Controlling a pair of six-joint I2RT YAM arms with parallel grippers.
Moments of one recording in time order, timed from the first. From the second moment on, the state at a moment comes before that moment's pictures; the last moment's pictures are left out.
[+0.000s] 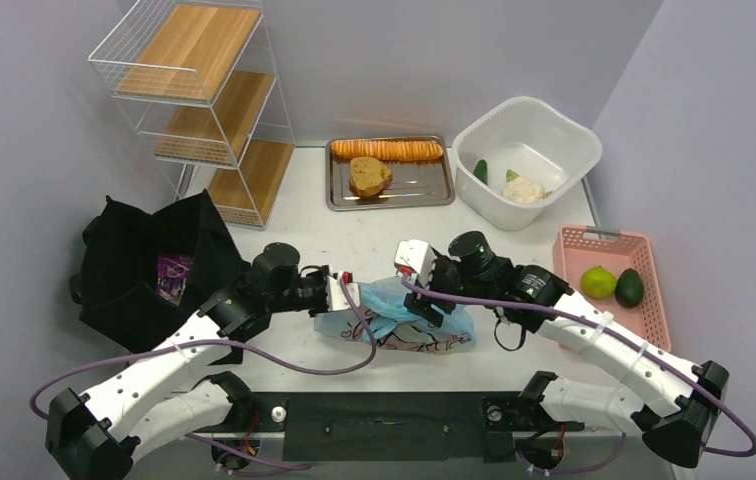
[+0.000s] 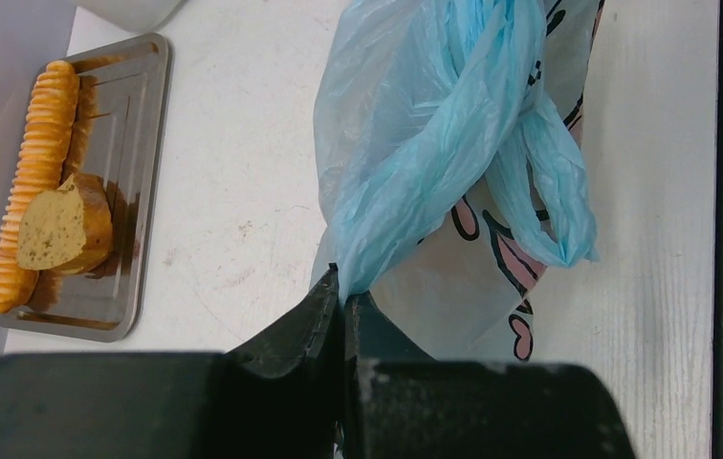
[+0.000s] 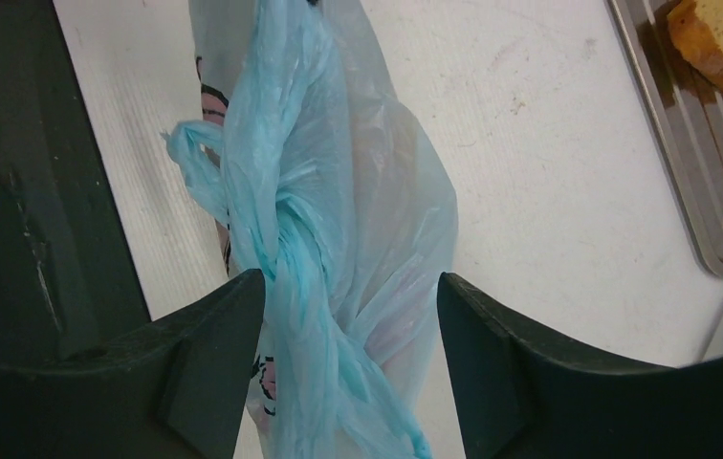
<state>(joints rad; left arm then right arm) -0.72 0.92 0.71 -0.30 0.44 0.69 0.85 1.04 0.99 -0.63 -0.24 -0.40</state>
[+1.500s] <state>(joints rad) -0.53 0.81 0.65 -0.31 0.41 0.58 0.41 0.94 1.06 -0.79 -0.11 -0.55</state>
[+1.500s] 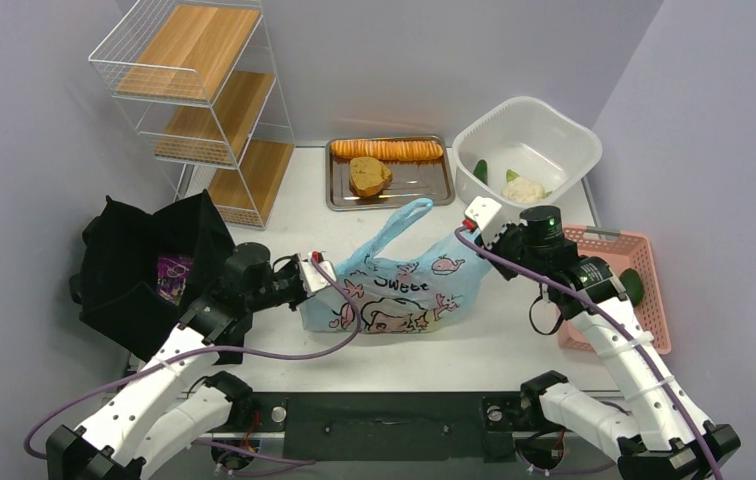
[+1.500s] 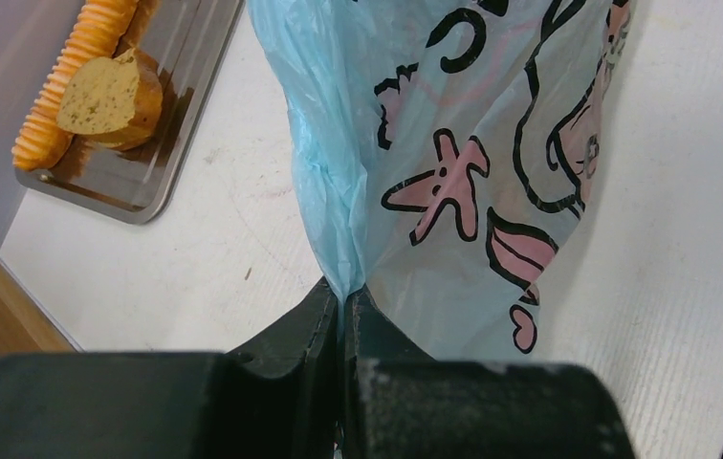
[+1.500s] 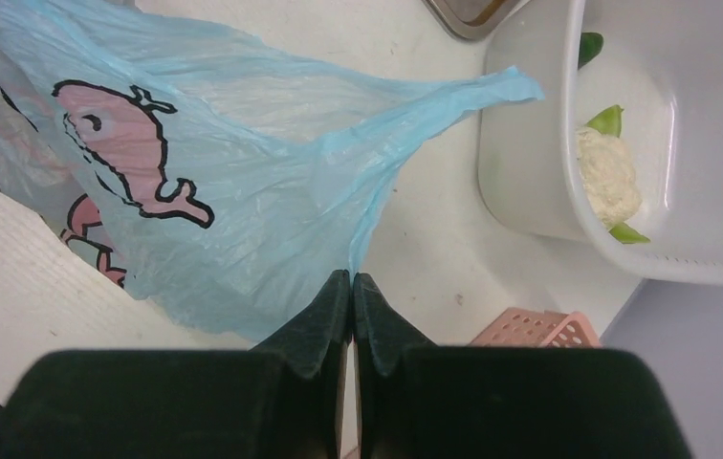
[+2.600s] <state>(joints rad) -0.46 0.73 0.59 -0.29 0.45 0.51 0.48 1.10 1.02 -0.92 -0.15 -0.51</state>
